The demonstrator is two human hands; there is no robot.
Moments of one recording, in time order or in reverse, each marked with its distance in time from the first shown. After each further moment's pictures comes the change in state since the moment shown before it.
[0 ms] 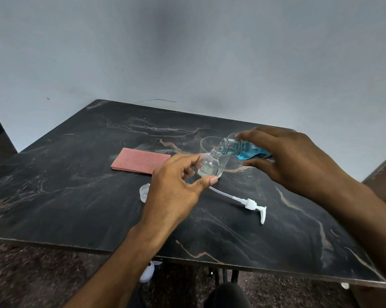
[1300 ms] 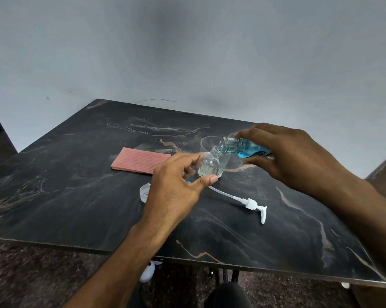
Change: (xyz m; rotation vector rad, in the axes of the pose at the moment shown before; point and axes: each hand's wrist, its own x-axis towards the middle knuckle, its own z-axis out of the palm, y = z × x) left_hand 0.002 0.001 0.000 0.003 0.002 -0.011; right_hand 0.005 -0.003 -0.005 -0.013 -0.037 0.002
